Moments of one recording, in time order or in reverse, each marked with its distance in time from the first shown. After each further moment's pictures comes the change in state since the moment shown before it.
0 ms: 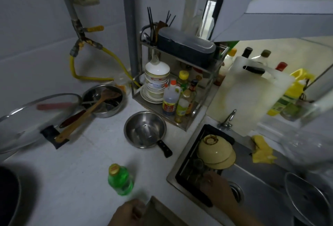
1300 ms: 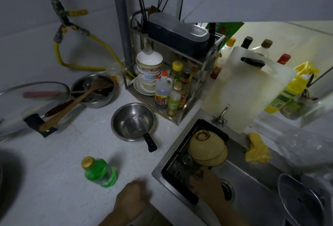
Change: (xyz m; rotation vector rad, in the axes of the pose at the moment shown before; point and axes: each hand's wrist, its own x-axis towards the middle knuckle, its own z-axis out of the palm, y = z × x) left_hand 0.039 0.053 0.065 0.528 0.231 0.127; right_hand 0.021 0.032 -0.005 0.114 0.080 0.055
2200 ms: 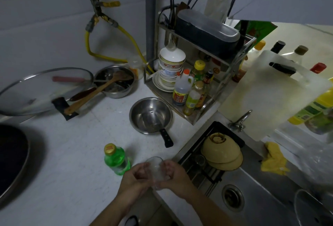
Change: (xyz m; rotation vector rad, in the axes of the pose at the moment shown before) left_hand -0.014 -0.015 -0.022 -1.253 0.199 -0.040; right_hand -0.016 -0.099 0.068 0.455 -0.523 -0.154
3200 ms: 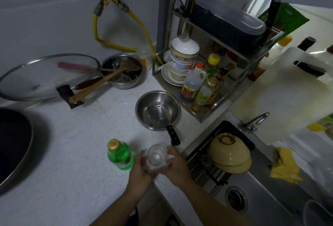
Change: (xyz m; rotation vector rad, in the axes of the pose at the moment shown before) left_hand 0.029 -0.022 0.009 0.179 0.154 0.052; right_hand 0.052 0.006 0.016 -0.154 0.153 -0.051
